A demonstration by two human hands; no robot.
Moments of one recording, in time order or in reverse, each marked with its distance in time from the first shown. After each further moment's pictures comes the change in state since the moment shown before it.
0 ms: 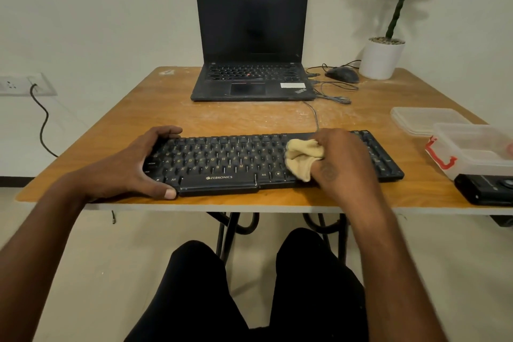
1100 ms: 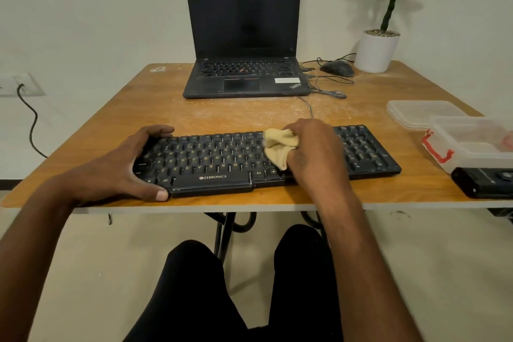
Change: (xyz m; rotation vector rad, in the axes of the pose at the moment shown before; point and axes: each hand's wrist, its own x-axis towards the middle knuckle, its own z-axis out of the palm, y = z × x) left_hand 0.002 -0.002 -0.001 -0.023 0.003 0.027; right_hand 0.013 -0.016 0.027 0.105 0.062 -0.018
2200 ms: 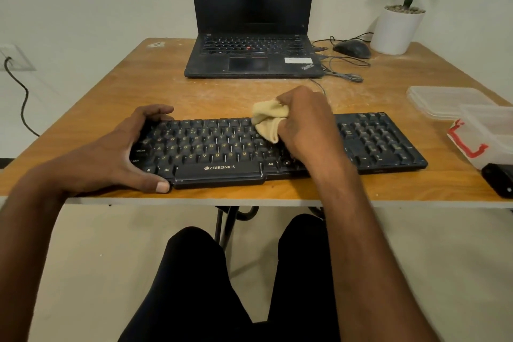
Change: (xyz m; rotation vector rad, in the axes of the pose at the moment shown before) left_hand 0.002 -0.002 0.001 -0.027 0.017 0.010; right_hand 0.031 -0.026 0.015 0.011 -0.053 -0.041
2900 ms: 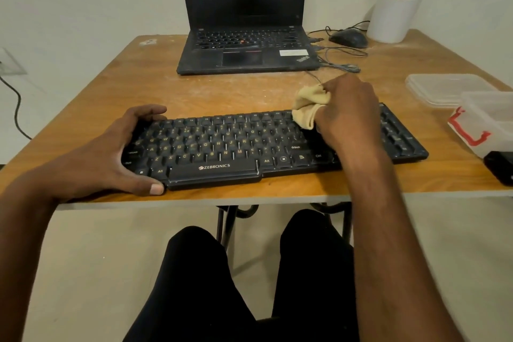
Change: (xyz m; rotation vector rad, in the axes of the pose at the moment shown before) left_hand 0.000 0.003 0.001 0.010 0.011 -0.004; right_hand 0.005 0.034 -0.025 -0.092 0.143 0.206
